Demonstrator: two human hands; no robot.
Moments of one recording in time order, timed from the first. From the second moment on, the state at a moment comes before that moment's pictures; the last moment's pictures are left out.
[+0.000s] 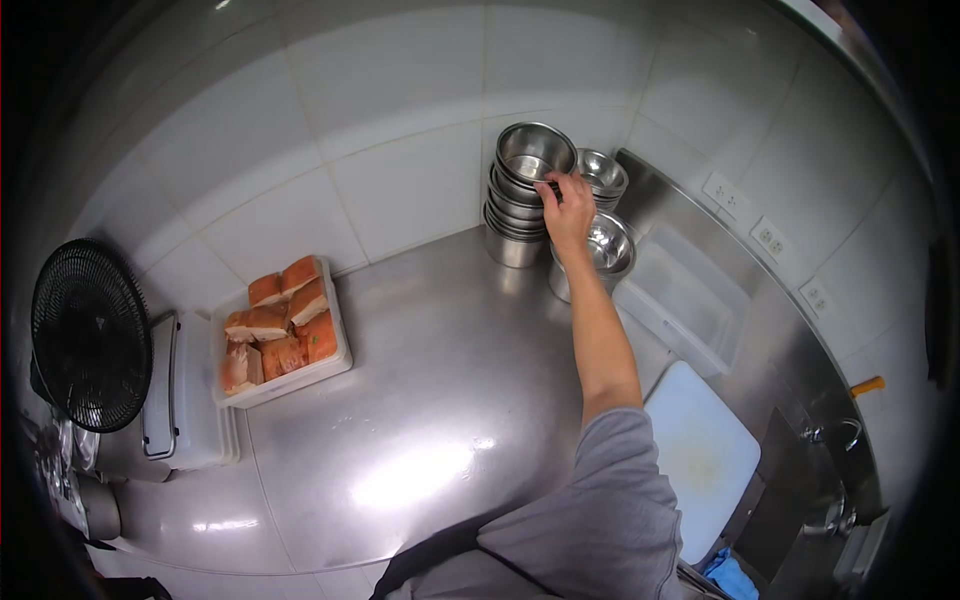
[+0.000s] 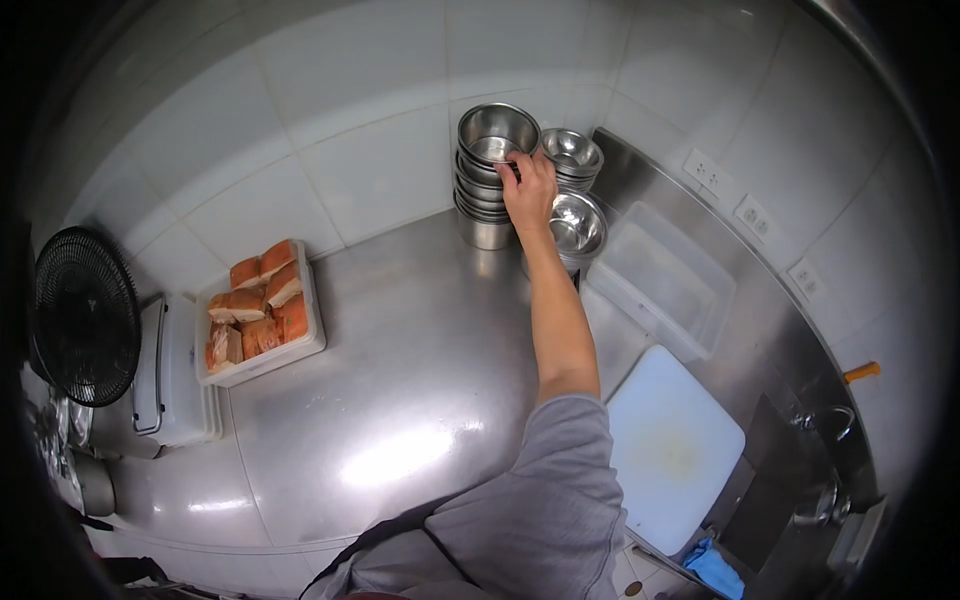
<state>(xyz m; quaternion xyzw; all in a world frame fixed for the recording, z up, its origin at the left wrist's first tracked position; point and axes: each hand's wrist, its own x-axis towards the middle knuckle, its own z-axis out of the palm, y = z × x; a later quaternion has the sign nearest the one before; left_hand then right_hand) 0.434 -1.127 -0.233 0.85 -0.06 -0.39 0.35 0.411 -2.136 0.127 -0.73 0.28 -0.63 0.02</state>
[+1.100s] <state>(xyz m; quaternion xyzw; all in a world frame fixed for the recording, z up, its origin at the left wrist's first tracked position) 0.433 -1.276 -0.114 0.88 0.00 -0.35 0.31 0.519 -1.828 0.096 -0.73 0.11 -0.54 0.40</state>
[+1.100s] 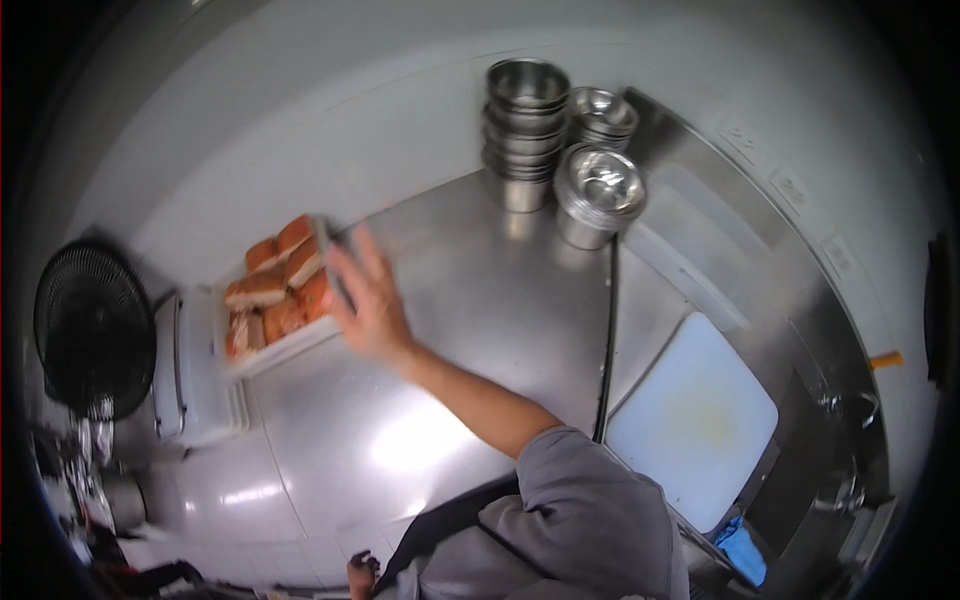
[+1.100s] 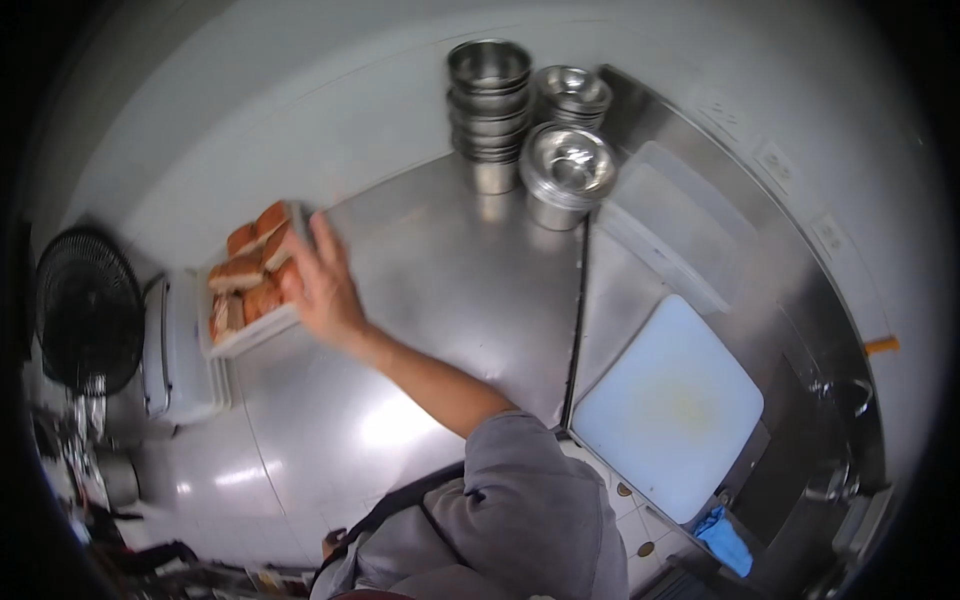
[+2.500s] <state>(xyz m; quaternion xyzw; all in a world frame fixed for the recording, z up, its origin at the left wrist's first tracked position) -0.055 -0.867 -0.203 0.71 0.50 -0.09 0.49 0.339 -0.949 -0.250 -0.64 -0.57 0.51 0.06</state>
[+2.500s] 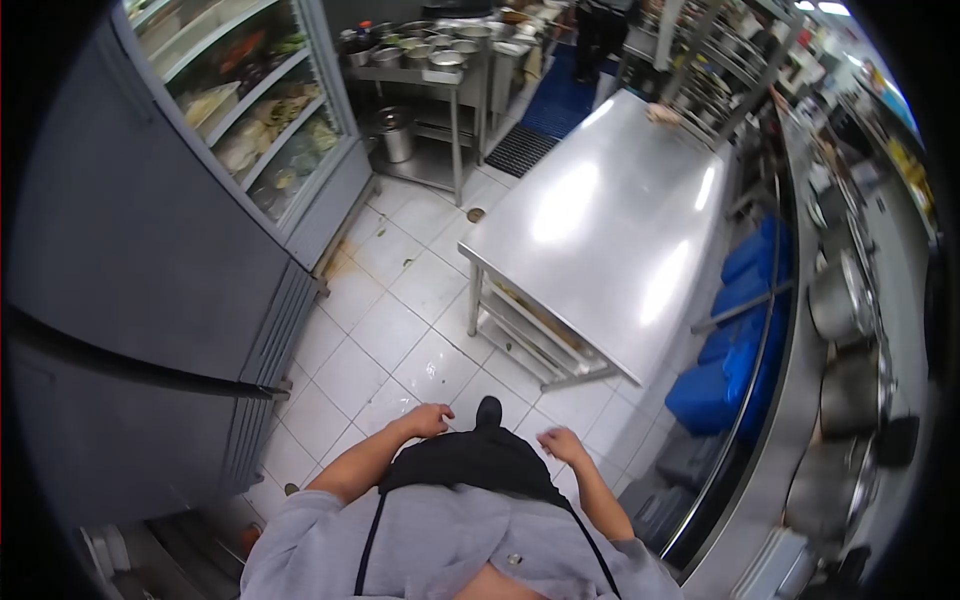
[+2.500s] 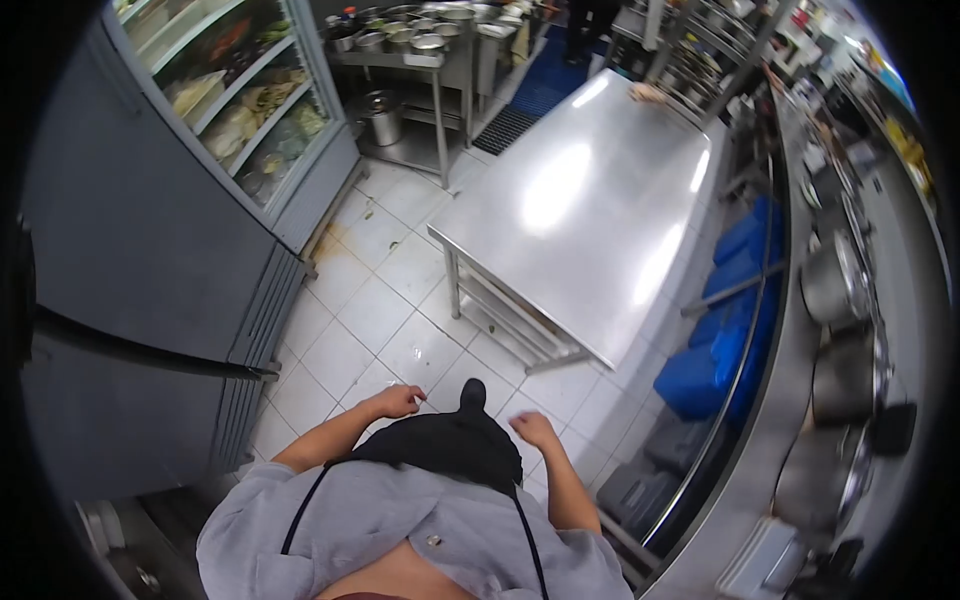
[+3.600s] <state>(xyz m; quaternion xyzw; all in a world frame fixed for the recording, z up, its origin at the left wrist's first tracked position) -0.391 -0.302 -0.216 0.55 0.73 0.12 0.38 0.091 -0.448 -0.062 -0.69 -0.67 0.26 0.04</state>
